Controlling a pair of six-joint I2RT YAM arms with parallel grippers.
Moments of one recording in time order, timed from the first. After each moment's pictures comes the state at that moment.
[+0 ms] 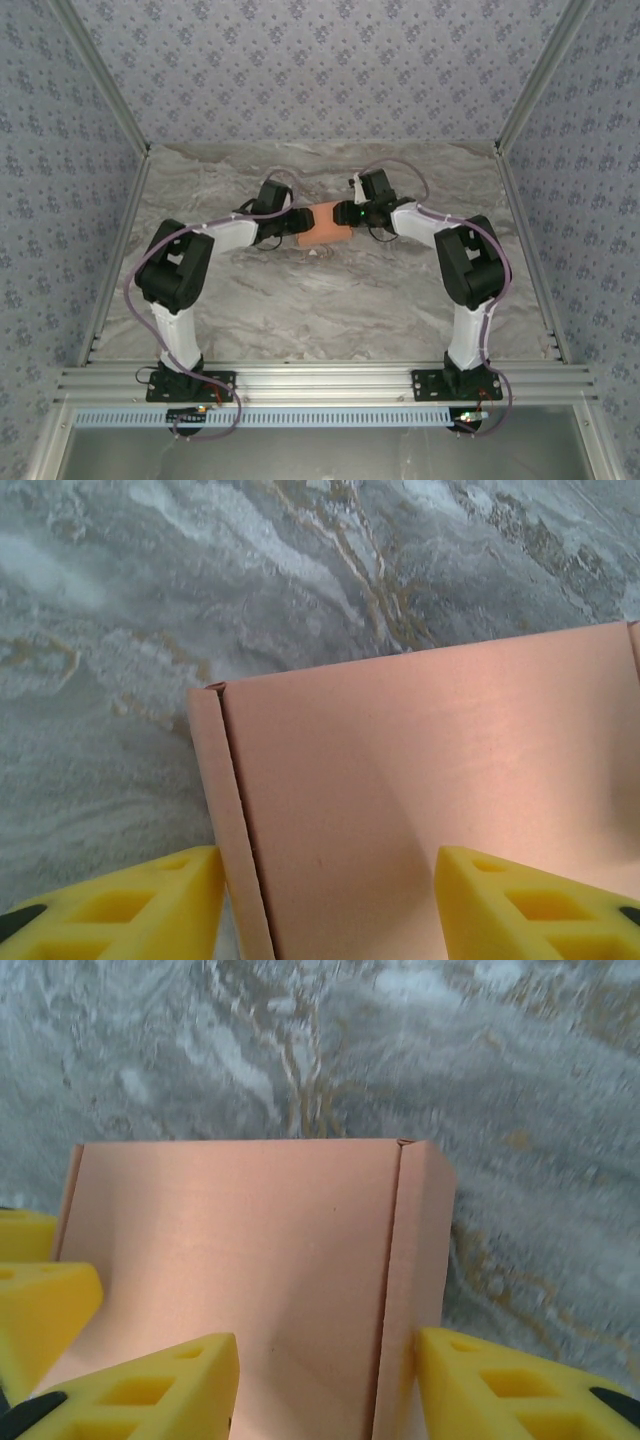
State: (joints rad) left arm -0.50 1.93 1.18 -0.07 0.16 -0.59; right arm 0.43 1.94 1.26 -0.15 -0.24 0.36
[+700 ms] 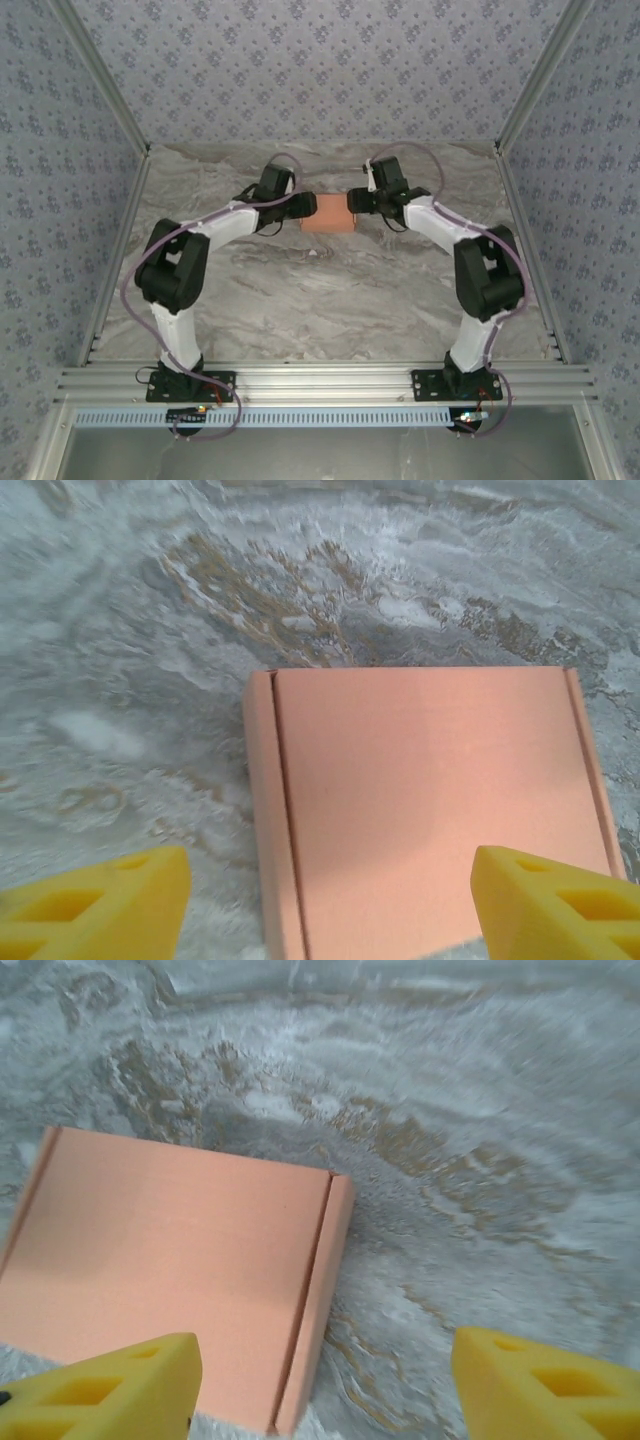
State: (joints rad) left arm -0.50 1.87 1.28 -0.16 0.05 -0.49; right arm 0.40 1.77 1.27 -0.28 0.02 0.21
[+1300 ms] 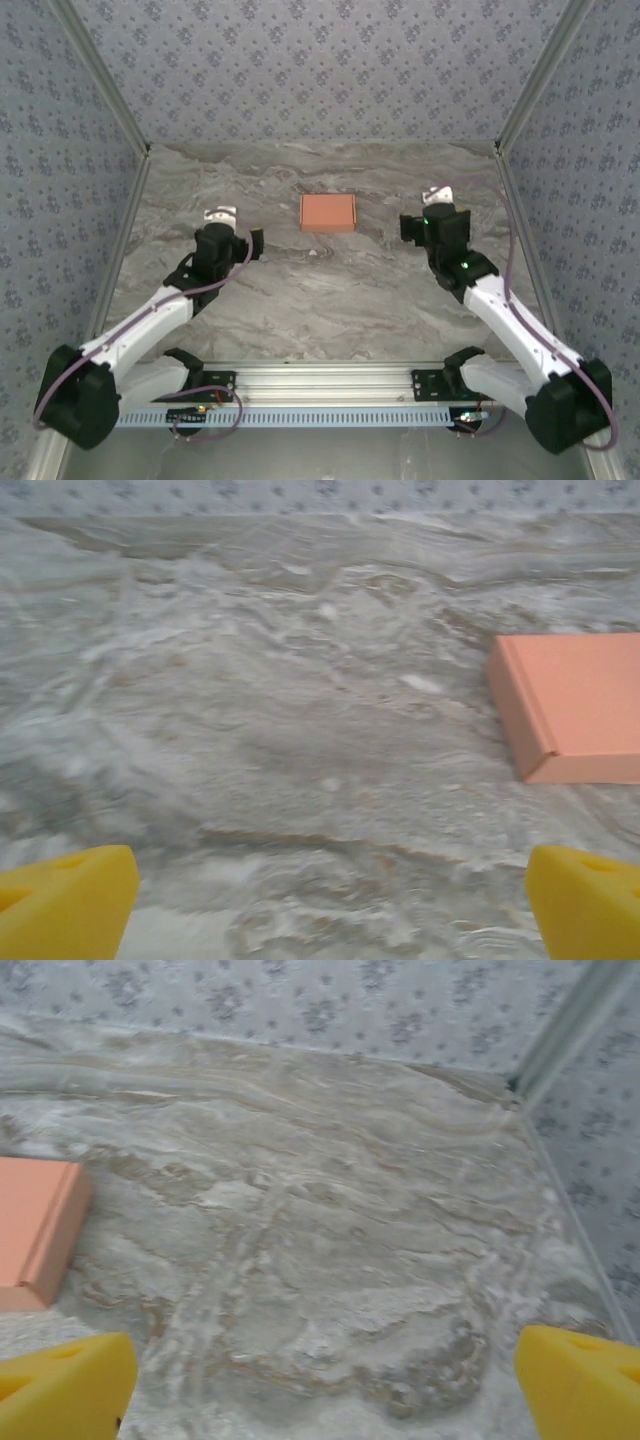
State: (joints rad) left arm -0.48 1.01 0.56 -0.05 -0.39 -0.24; right arm 0.38 0.98 0.73 -0.27 0.48 0.06
